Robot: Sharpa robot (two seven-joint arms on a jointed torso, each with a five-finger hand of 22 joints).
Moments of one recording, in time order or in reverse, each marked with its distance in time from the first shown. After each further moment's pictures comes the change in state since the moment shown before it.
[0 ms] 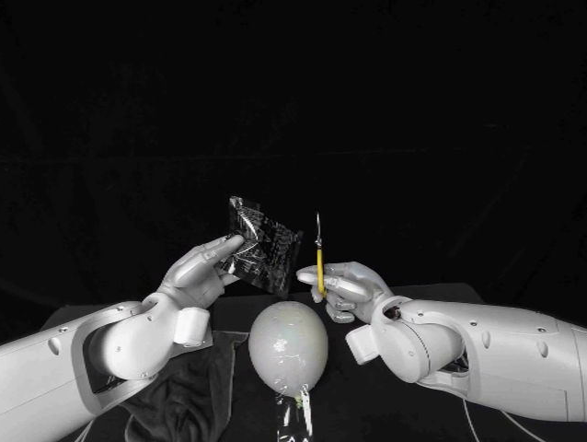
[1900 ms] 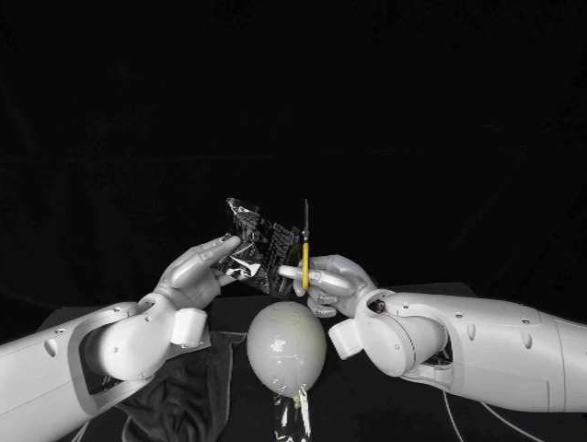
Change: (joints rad) left arm 0.000 0.002 0.000 -0.010 -0.016 -0.012 -0.005; left_hand -0.007 -0.007 0.007 -0.007 -0.003 -0.007 -0.003 0.011 0.001 0.000 0.000 0.000 0.000 0.000 0.000 -0.009 -0.001 0.002 0.003 -0.003 -0.010 -0.008; right arm 0.009 0.043 0.032 0.013 0.016 0.023 0.000; right_hand -0.001 0.070 -0.013 0.044 0.000 0.143 -0.027 0.122 0.007 0.004 0.003 0.003 0.030 -0.004 -0.021 0.012 0.001 0.000 0.004 0.000 -0.002 -0.001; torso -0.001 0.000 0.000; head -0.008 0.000
